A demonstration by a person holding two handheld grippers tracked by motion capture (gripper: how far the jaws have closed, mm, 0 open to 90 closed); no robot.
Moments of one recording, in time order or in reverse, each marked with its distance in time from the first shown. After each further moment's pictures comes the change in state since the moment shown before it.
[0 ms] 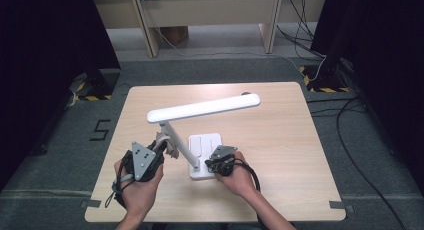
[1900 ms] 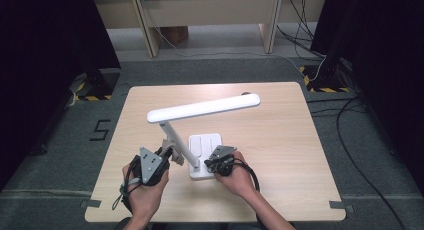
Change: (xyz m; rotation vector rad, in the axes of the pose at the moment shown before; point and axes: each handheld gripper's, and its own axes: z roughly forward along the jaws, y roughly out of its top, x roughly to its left) left arm -0.012 -0.023 0.009 0.053 -0.038 -0.011; right arm 0.002 0.001 0.001 0.000 0.002 0.006
